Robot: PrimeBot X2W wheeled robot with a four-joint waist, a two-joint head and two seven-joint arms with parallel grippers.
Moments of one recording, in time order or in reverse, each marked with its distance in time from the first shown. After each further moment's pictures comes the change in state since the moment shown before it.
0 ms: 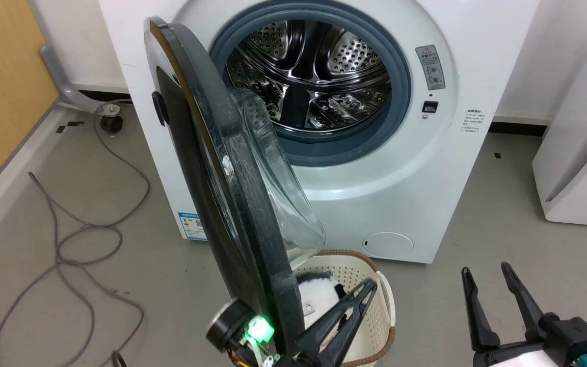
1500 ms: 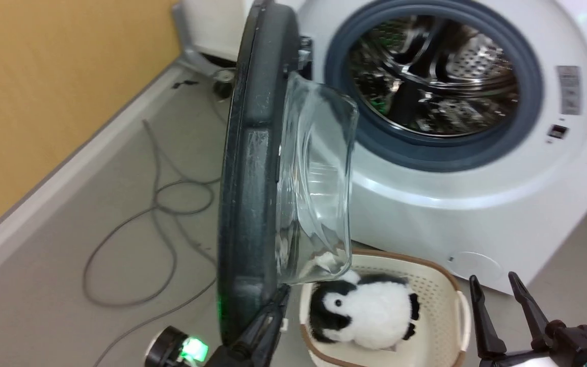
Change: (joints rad) left arm 0.078 0.072 0.135 0.128 -0.062 0.105 -0.005; right arm 0.021 0.001 -0.021 0.015 0.015 0.000 0.000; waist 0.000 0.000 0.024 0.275
